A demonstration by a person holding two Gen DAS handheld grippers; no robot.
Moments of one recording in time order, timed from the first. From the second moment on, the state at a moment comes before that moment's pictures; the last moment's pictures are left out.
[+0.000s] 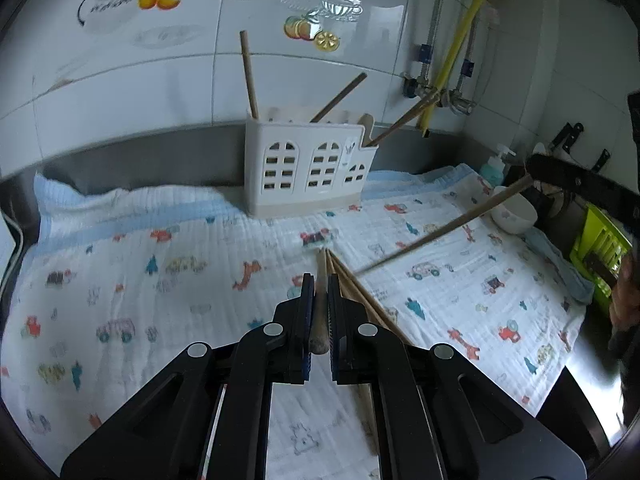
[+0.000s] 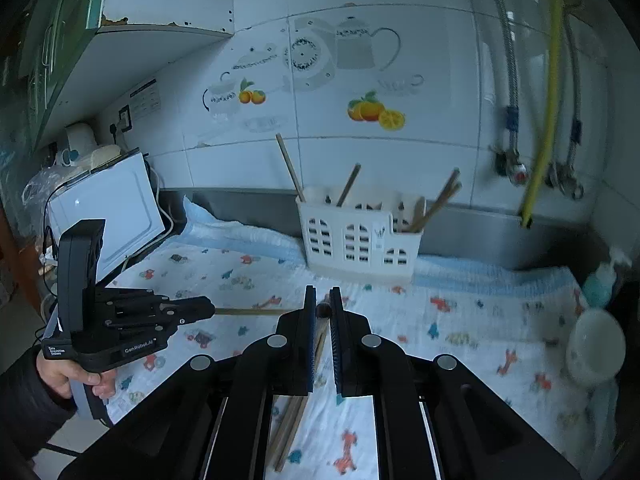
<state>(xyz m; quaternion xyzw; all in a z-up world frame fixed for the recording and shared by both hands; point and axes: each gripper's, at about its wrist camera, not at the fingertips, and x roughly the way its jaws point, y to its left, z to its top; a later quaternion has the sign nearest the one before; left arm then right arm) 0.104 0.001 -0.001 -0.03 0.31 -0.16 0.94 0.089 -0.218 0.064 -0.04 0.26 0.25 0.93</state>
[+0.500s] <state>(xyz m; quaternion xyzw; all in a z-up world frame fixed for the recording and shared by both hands) 0.158 0.001 0.063 0.00 0.29 -0.18 0.94 0.160 -0.219 0.150 -0.07 0.21 0.23 0.95</state>
